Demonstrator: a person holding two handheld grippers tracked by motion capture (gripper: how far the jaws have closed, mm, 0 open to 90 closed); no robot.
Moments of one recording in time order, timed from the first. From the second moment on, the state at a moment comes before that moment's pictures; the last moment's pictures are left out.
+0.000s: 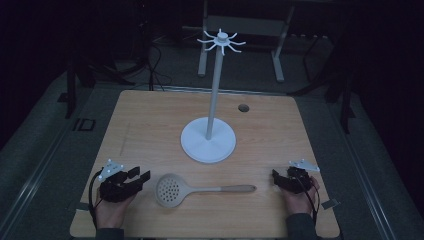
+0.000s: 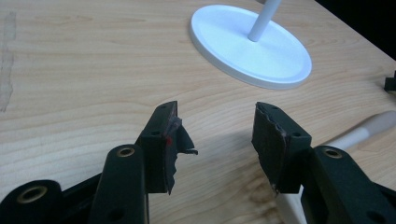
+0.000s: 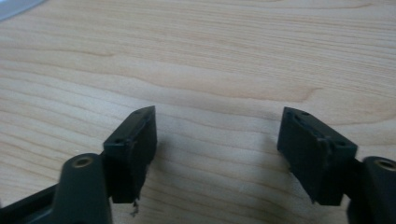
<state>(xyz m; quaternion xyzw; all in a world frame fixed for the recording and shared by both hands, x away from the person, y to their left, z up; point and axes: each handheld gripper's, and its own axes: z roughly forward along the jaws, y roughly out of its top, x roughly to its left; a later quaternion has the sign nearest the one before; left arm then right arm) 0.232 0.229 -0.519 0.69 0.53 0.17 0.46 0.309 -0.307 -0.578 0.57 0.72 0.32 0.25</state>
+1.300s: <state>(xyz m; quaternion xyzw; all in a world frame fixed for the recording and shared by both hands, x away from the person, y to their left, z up) 0.239 0.211 -0.503 0.70 0.51 0.18 0.46 0.261 -0.249 -0.572 0.46 0.80 0.35 0.17</state>
